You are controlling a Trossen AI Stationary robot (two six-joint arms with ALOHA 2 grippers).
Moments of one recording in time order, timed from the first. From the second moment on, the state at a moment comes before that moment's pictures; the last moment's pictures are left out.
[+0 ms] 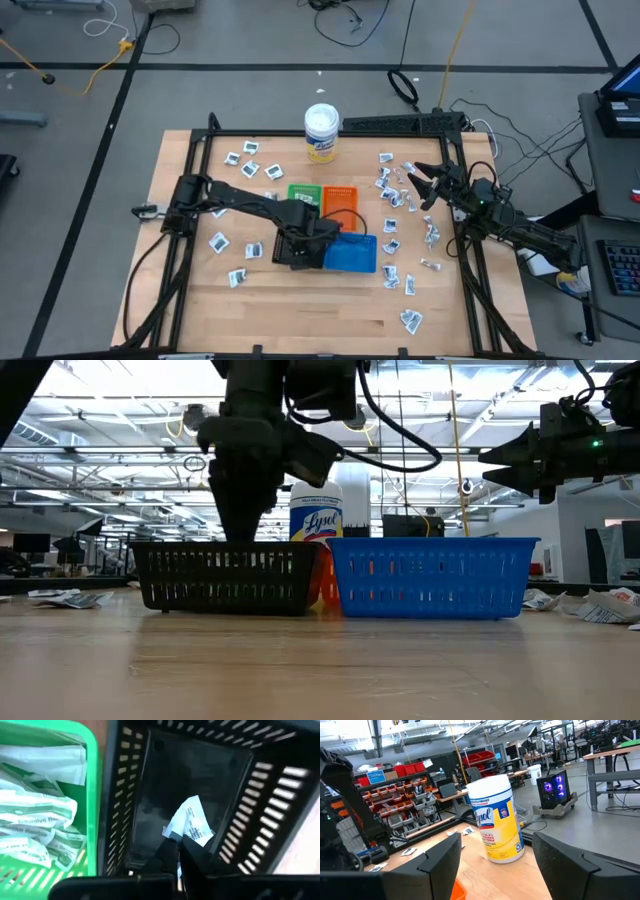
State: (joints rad) left arm -0.12 2.04 1.59 -1.13 0.09 -0.25; right arm -0.43 0.01 0.02 0.10 0.13 0.27
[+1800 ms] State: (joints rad) left arm -0.53 1.56 0.89 -0.95 0.13 -0.89; right arm -0.43 0.01 0.02 0.10 0.13 0.27
